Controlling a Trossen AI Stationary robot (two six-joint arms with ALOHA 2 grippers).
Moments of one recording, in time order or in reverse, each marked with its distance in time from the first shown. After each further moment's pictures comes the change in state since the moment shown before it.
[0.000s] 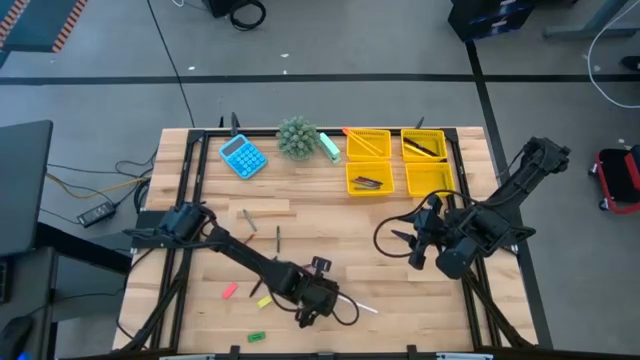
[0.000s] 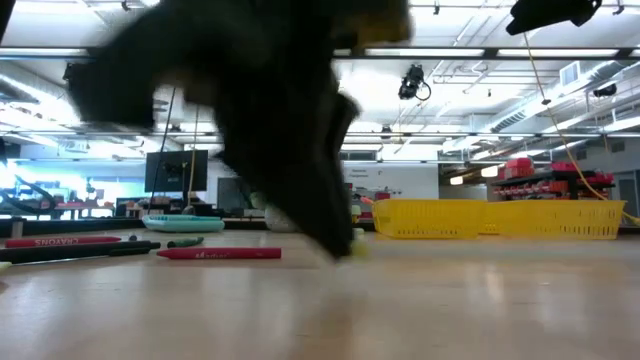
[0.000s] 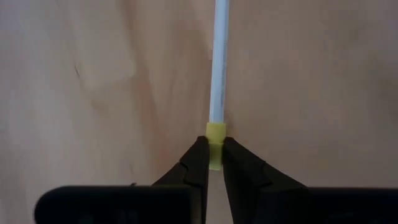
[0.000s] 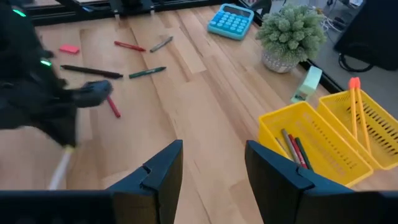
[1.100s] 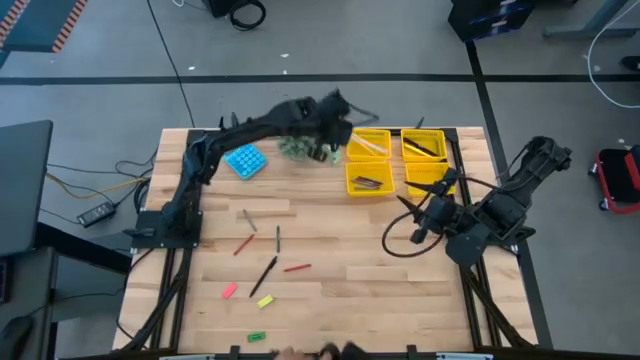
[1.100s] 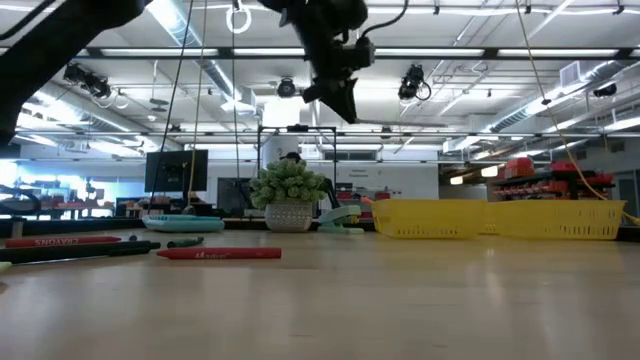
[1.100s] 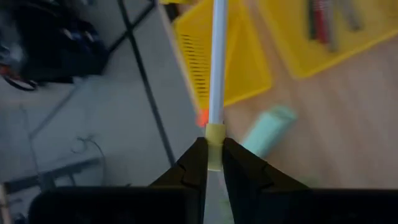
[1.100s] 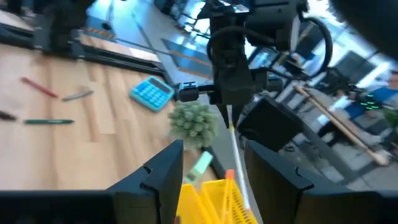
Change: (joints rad) left arm 0.862 -0.011 0.619 -0.404 0.011 1.052; right arm -0.036 -0.002 0.209 -0.109 0.373 -0.466
